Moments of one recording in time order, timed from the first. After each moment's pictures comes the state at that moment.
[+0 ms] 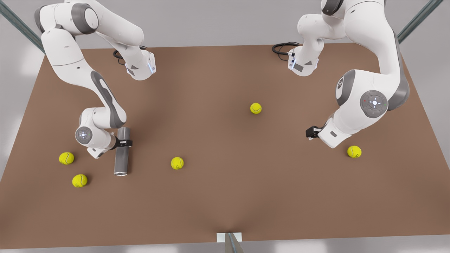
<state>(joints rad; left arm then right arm) -0.18 0.32 -0.07 -1.39 0.01 1.63 -0.17 -0.38 0.44 0.30 -2.16 -0.17 2.40 0.01</state>
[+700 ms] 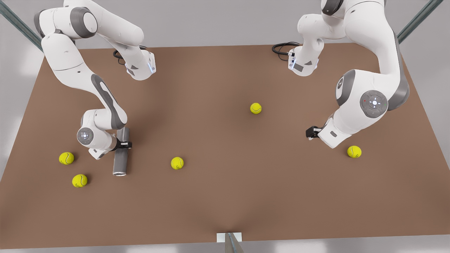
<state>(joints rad) -0.18 0.32 -0.07 -1.39 0.01 1.63 -0.17 -0.39 0.48 0.30 -2.16 -0.19 2.45 0.02</state>
